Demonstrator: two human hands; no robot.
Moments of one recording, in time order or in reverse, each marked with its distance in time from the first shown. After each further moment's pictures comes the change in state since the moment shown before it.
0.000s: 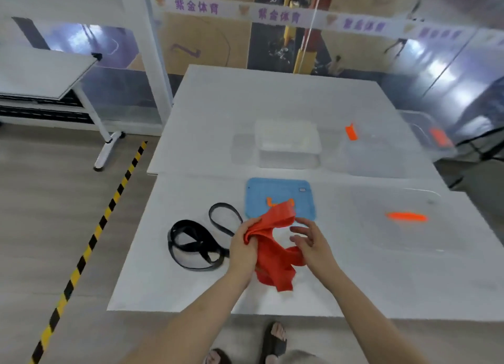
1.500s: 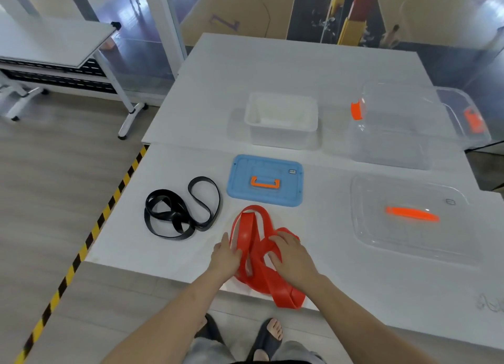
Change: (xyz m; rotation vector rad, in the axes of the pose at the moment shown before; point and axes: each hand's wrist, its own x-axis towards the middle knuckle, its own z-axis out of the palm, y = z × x) left_hand -0.030 -0.088 0.083 0.662 -0.058 -0.489; right_hand 0.039 0.131 -0.079 -0.847 -0.386 -0.289
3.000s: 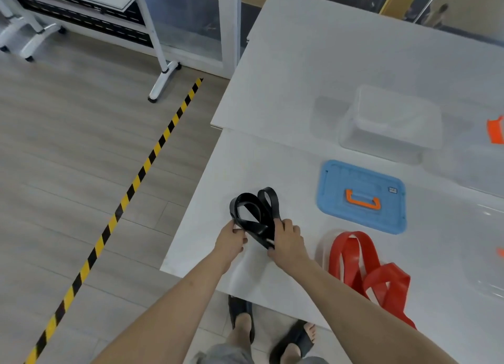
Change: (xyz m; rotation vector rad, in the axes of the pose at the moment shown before) left_hand 0.139 -0.132 -0.235 -0.608 -0.103 -0.123; right_hand 0.202 -0.249 0.136 -0.272 -0.133 0.136
